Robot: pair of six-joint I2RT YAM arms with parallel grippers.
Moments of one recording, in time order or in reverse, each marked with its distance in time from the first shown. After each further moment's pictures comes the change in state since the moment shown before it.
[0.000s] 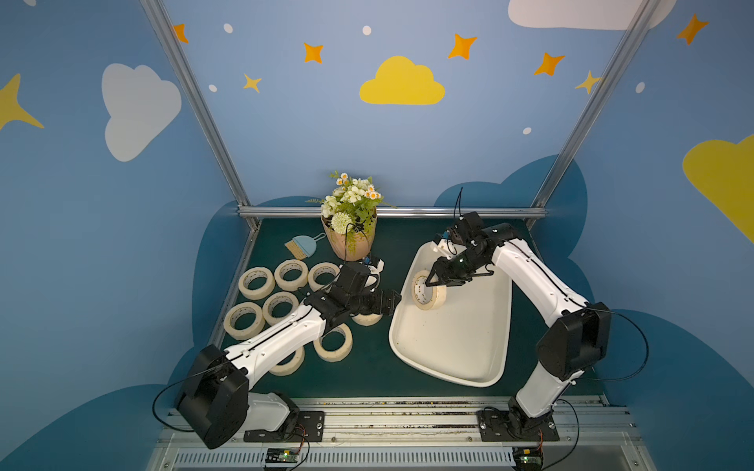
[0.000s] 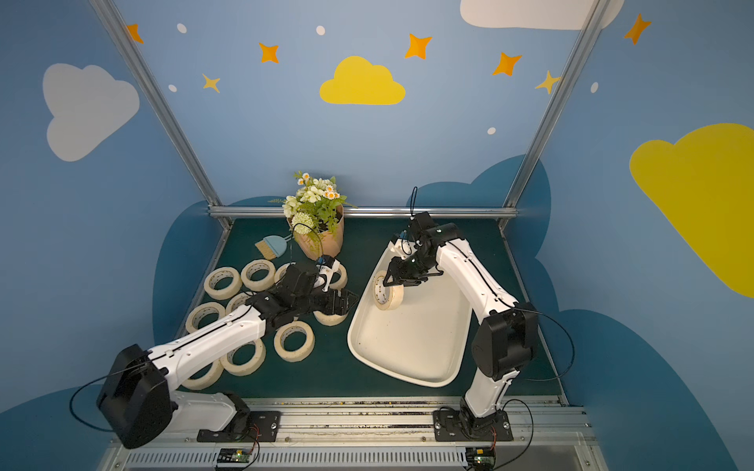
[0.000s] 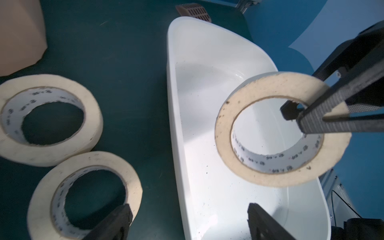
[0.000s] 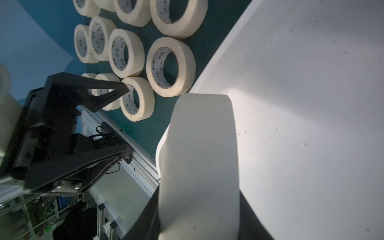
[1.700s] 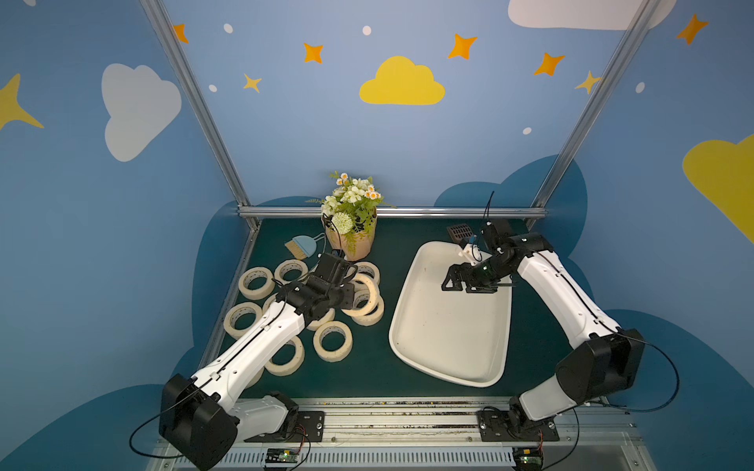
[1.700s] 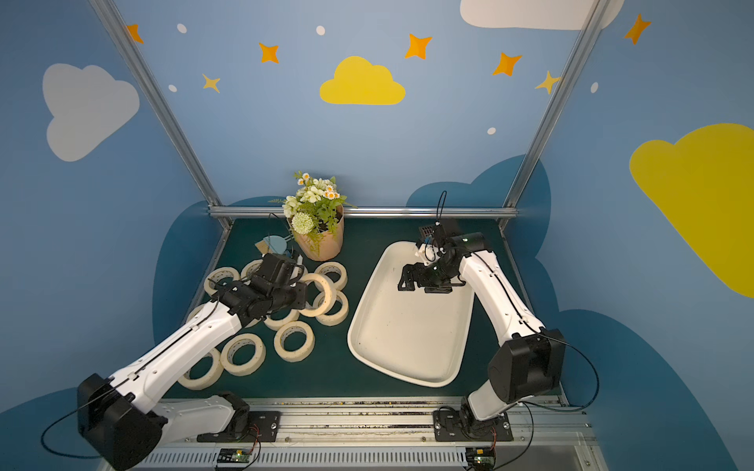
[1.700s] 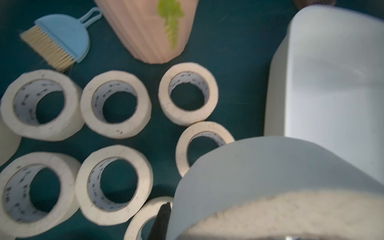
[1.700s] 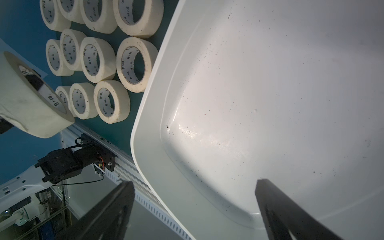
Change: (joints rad) left arm 0.127 -0.144 0.126 -0.612 -0.379 0.051; right arm -0.130 -0.171 -0.169 -0.026 0.149 -0.011
